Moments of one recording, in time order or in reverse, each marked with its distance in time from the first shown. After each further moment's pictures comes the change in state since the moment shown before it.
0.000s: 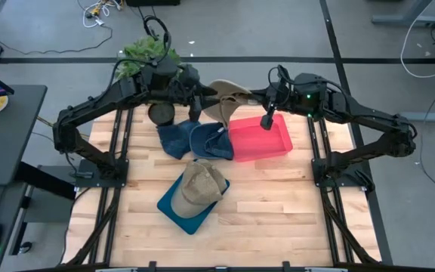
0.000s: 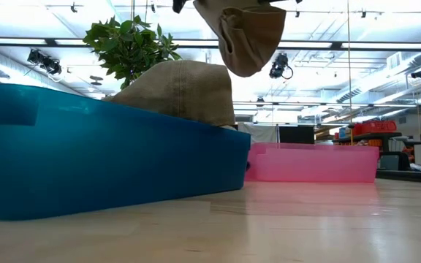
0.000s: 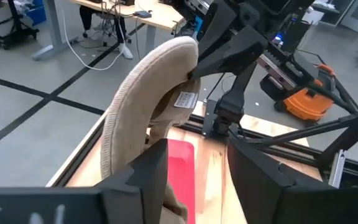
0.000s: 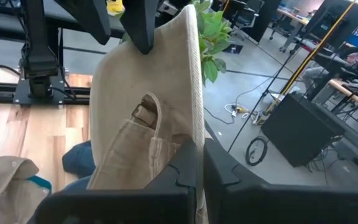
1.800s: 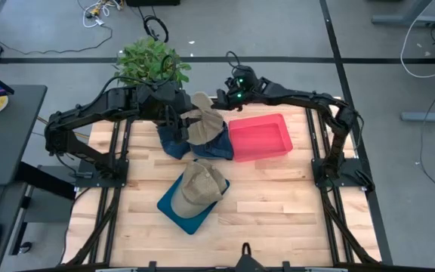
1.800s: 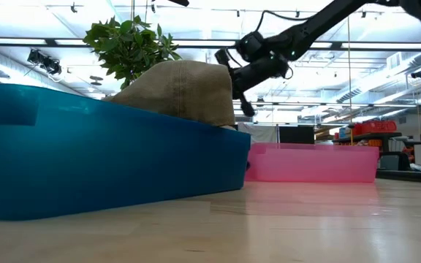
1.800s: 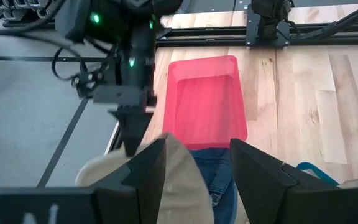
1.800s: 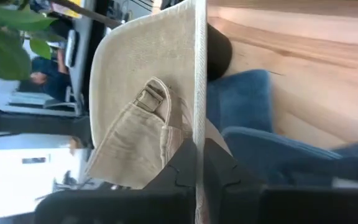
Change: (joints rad) left arm -0.177 -0.080 0.000 -0.376 -0.355 0.263; right arm -0.358 0.643 0.000 0.340 -0.757 1.200
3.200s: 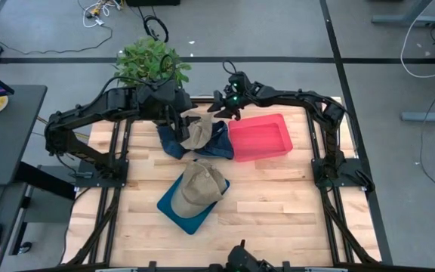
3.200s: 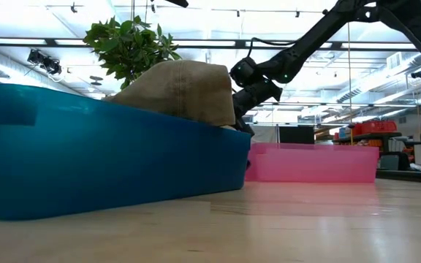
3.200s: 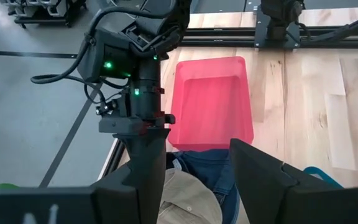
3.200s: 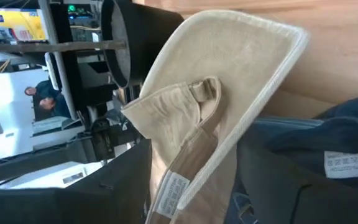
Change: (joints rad) left arm -0.002 0.000 0.000 0.002 -0.034 -0.022; right arm -0.030 0.157 0.000 0.069 -0.090 0.266
